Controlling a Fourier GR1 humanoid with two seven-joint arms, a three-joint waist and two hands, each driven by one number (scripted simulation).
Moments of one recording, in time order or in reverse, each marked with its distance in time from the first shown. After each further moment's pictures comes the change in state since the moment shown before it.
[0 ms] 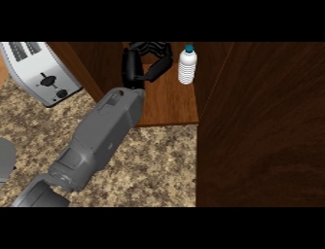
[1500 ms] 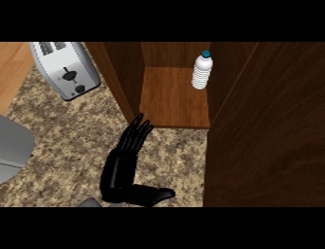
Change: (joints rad) left arm 0.914 0.189 -0.506 -1.006 0.187 -0.170 0.054; right arm 0.089 0.005 0.155 -0.021 0.066 -0.076 -0.016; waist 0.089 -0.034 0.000
